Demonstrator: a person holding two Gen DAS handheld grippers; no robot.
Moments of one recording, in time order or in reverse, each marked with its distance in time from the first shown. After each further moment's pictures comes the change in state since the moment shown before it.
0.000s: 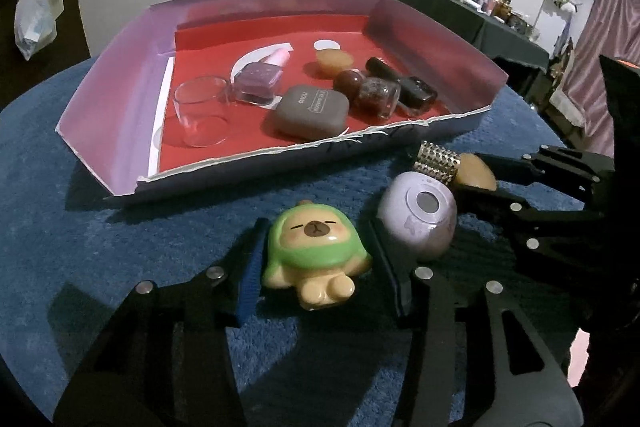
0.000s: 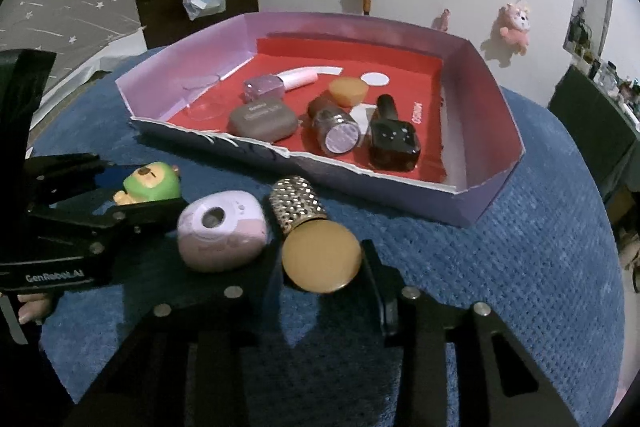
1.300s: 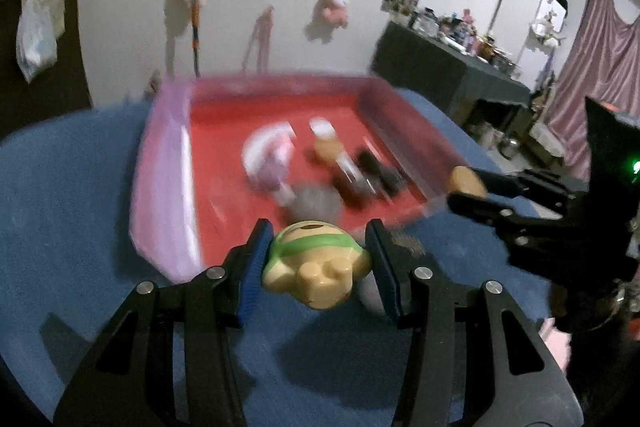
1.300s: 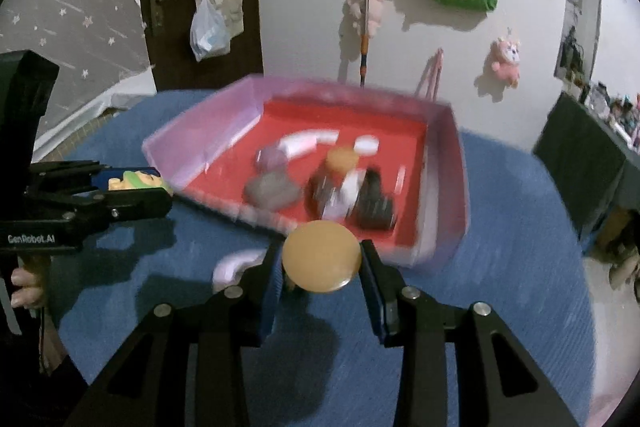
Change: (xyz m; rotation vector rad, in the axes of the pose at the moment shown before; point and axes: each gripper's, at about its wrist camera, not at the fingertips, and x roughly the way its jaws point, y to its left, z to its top) left arm -0.056 0.022 0.070 -0.010 -0.132 -0.035; right arm -0.052 -0.004 0.036 0.000 -0.137 -0.008
